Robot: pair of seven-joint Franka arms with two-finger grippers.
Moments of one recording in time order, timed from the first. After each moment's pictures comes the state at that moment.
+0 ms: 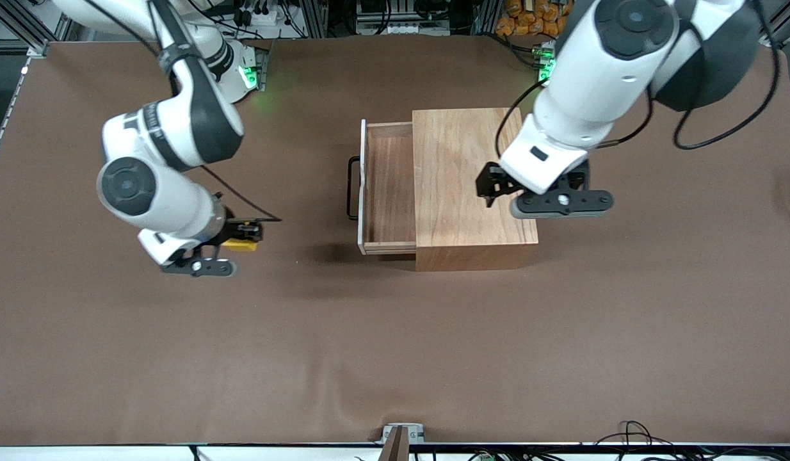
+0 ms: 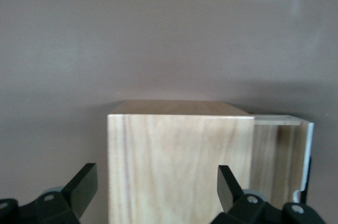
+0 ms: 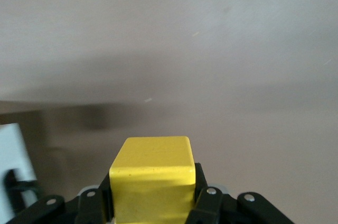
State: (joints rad) left arm -0.38 0.30 -0.14 -1.27 0.02 1.63 -0.54; right arm 0.35 0.35 0.03 -1.57 0.08 1.79 0.47
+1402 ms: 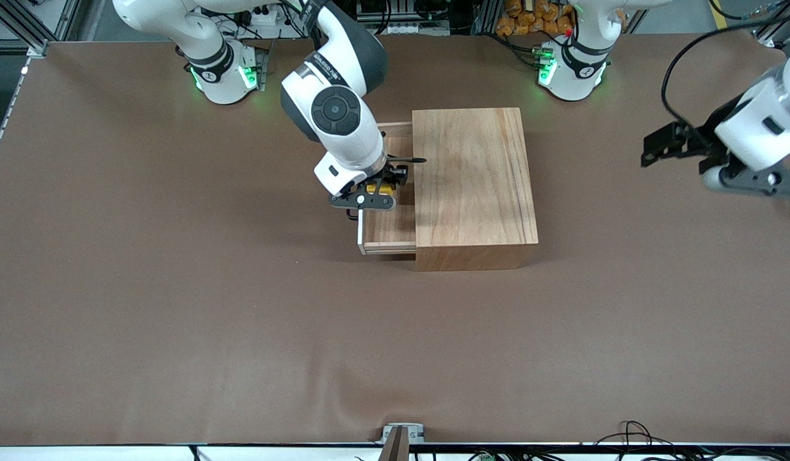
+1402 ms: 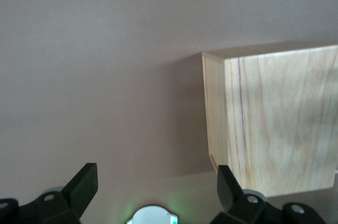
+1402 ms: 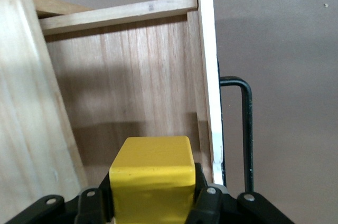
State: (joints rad) left arm -0.01 0.10 -0.14 -1.35 -0.06 1.33 -0.06; right arm 0.73 0.44 0.02 -1.57 0.21 1.97 0.78
